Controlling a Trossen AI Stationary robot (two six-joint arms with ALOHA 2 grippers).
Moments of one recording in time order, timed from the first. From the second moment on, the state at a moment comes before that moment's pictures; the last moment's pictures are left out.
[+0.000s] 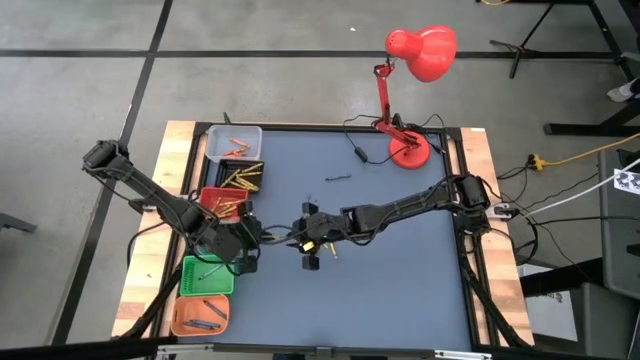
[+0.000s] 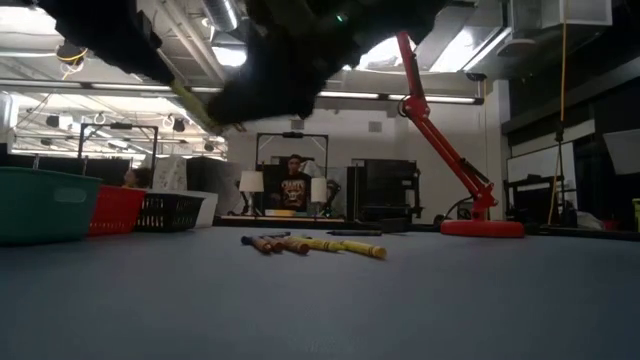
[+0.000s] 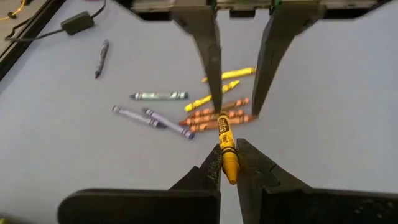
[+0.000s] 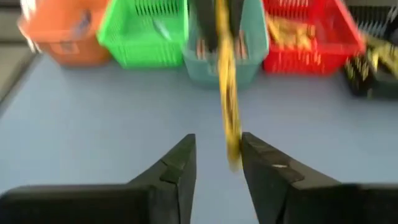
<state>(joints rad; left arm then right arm) -0.53 1.14 0.74 -0.43 -0.58 -0.47 0.19 2.01 1.43 -0.01 0.07 0.09</state>
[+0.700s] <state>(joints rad) -0.53 0.77 0.74 -1.06 -0.58 -0.87 0.19 2.01 1.43 -0.42 0.07 0.34</state>
